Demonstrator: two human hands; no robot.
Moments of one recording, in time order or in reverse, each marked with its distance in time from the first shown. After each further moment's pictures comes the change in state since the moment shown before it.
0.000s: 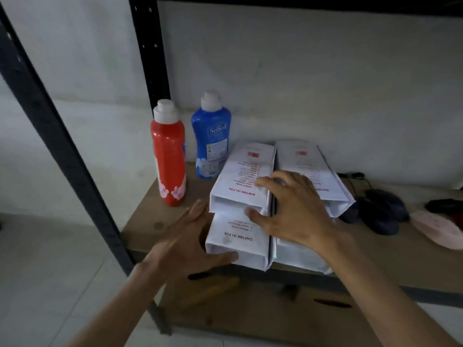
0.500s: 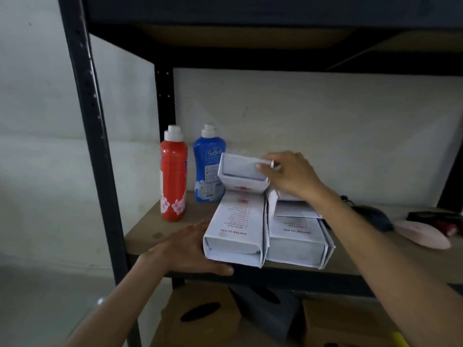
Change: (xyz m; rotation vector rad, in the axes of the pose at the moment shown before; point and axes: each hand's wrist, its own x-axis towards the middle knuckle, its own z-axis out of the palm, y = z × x) left_hand -0.013 0.004 0.006 0.100 -0.051 0.059; right_hand 0.020 0.006 -0.039 0.184 0.306 0.019
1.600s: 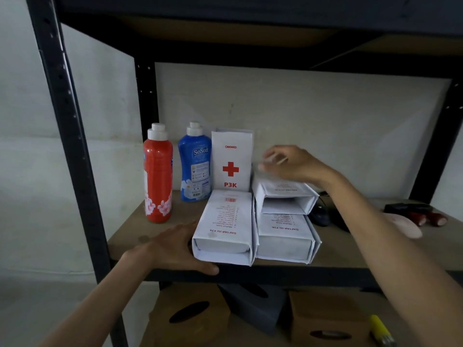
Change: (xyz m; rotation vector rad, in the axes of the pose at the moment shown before) left_hand 0.016 -0.017 -0.004 -0.019 -0.075 0.026; right_hand 0.012 0.035 -0.031 0.153 -0.229 0.137
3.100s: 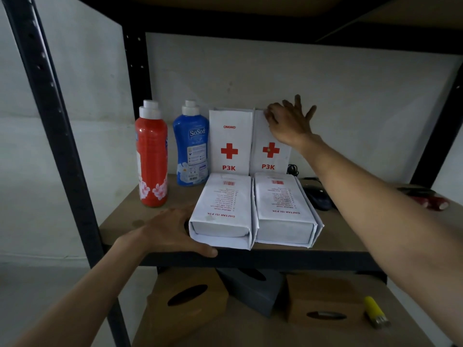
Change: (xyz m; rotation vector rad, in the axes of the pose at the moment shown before) left_hand 0.011 -0.020 0.005 -0.096 -0.041 -0.071; right_hand 0.102 0.035 0.009 -0.487 0.385 0.028
